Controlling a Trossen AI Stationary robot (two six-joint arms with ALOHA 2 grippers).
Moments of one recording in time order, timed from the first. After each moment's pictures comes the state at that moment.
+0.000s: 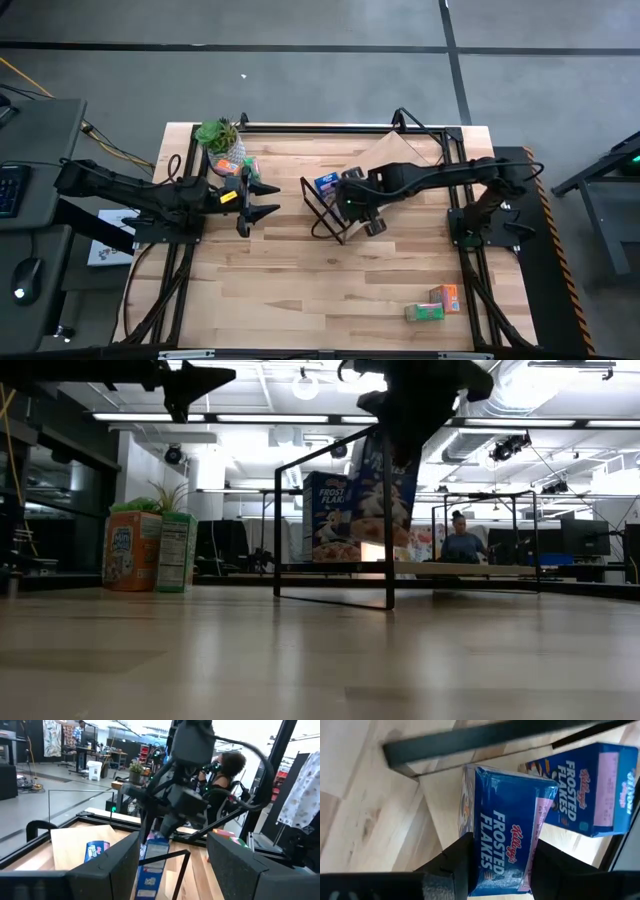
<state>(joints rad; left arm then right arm) -0.14 0.82 0.39 0.51 -0.22 -0.16 0.04 1.70 1.54 -1.06 0.17 -0.45</state>
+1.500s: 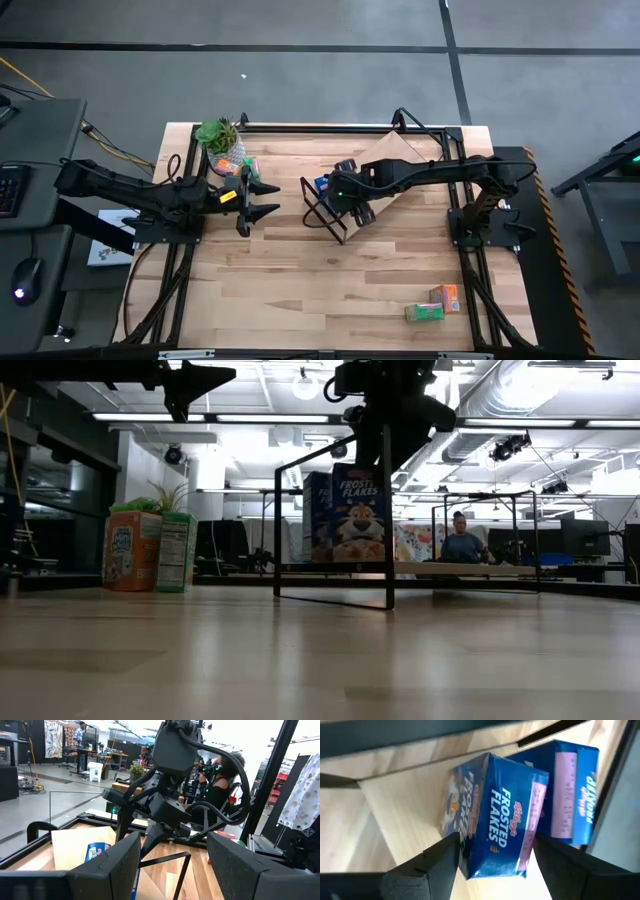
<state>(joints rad) -0.14 0.82 0.39 0.52 -0.22 -0.16 -0.01 1.76 1.54 -0.96 0.26 -0.51</state>
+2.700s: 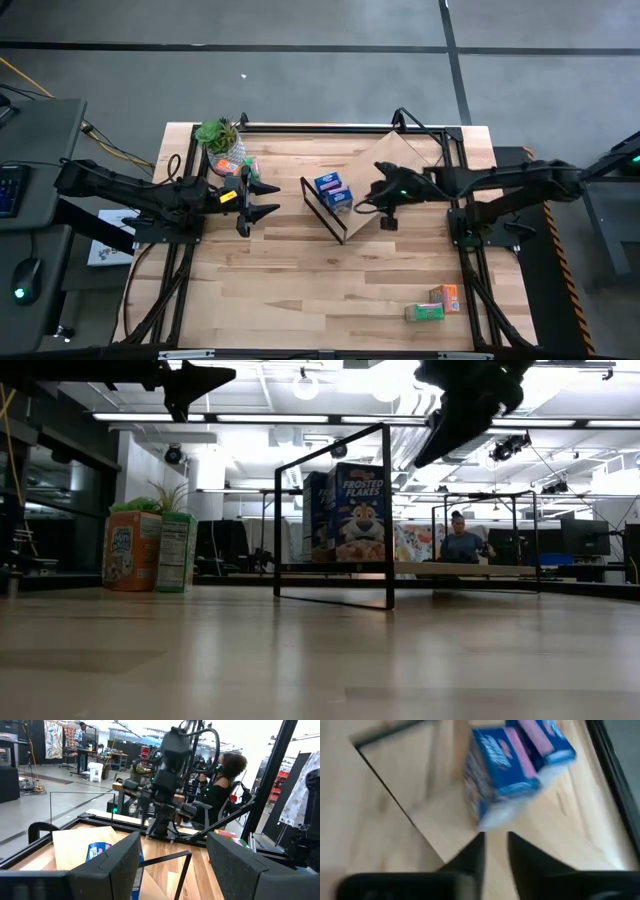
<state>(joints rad) -0.14 0.82 0.39 0.51 -0.22 -0.15 -0.01 1.20 0.89 -0.47 0.12 -0.11</state>
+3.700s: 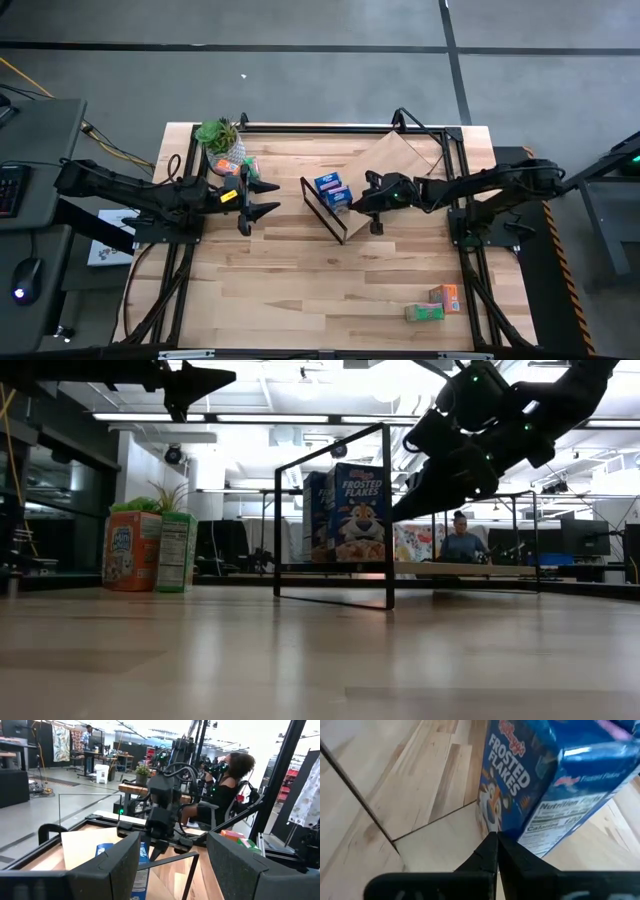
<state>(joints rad) -0.14 0.82 0.39 0.51 -0.25 -0.13 -0.13 1.41 0.54 0.35 -0.11 -0.19</state>
